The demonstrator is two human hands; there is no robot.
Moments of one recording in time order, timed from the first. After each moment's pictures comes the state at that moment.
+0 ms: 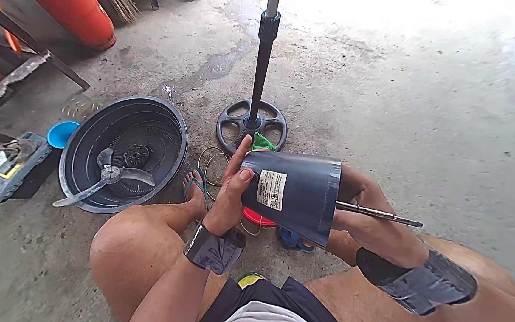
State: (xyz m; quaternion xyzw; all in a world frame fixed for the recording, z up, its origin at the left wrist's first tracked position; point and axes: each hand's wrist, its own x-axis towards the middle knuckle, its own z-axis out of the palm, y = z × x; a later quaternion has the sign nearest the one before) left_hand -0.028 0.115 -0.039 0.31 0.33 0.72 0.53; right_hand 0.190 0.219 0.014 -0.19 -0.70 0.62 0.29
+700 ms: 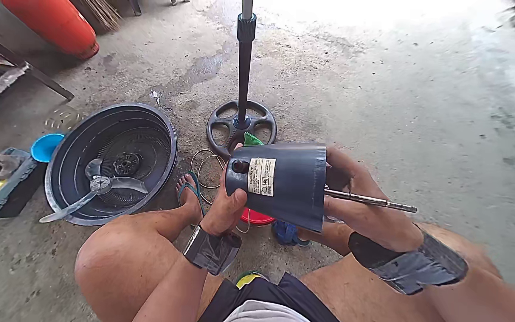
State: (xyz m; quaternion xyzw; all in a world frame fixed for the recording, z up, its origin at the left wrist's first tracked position) left_hand -0.011 0.110 -0.064 0.29 0.26 0.73 0.56; right_hand 0.199 0.230 0.028 -0.20 -0.71 0.61 0.28
